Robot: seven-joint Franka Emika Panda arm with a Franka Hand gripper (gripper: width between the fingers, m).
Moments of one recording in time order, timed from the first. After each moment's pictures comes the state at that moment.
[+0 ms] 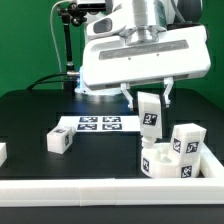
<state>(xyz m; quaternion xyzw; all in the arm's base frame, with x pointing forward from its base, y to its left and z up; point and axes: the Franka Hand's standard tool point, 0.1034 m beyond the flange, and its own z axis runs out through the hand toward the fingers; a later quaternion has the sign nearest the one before) 0.589 0.034 0.107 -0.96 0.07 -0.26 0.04</state>
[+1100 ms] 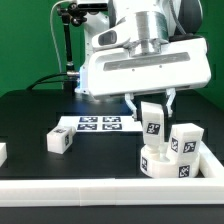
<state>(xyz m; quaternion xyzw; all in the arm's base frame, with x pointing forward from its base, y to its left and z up) 0.576 0.050 0.089 -0.97 0.06 -0.24 0.04</state>
